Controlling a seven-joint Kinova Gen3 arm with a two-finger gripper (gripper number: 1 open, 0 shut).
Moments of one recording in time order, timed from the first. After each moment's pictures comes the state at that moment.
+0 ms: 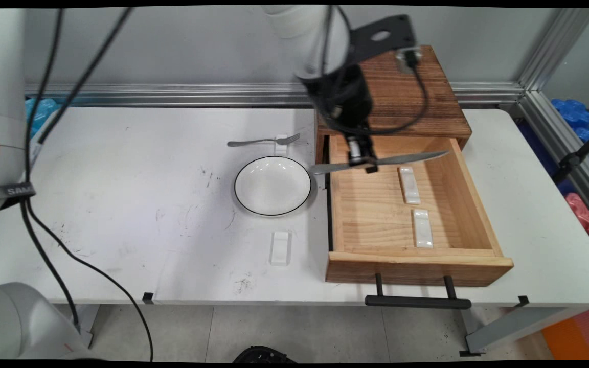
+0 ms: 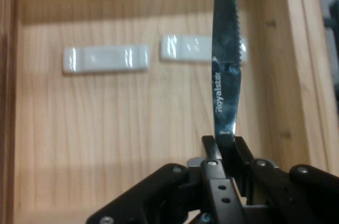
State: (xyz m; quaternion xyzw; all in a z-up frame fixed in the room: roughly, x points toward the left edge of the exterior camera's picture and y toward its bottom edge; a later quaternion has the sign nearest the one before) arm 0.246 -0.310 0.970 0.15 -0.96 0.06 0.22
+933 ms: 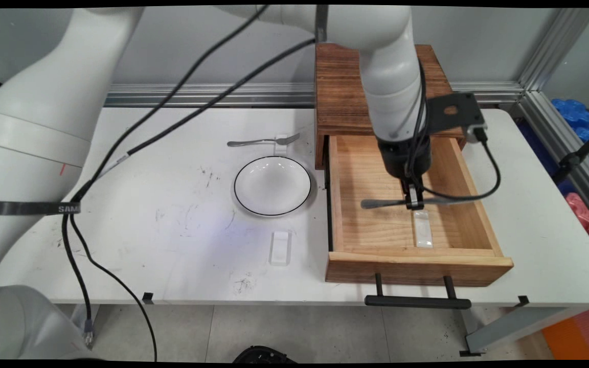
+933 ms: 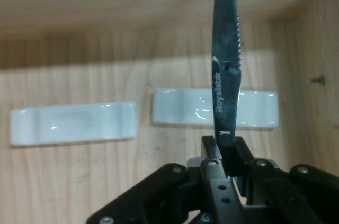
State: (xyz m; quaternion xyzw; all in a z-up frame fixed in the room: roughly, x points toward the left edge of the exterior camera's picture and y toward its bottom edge) arm 0.143 -0.356 0.872 0.14 -0.97 0.04 0.19
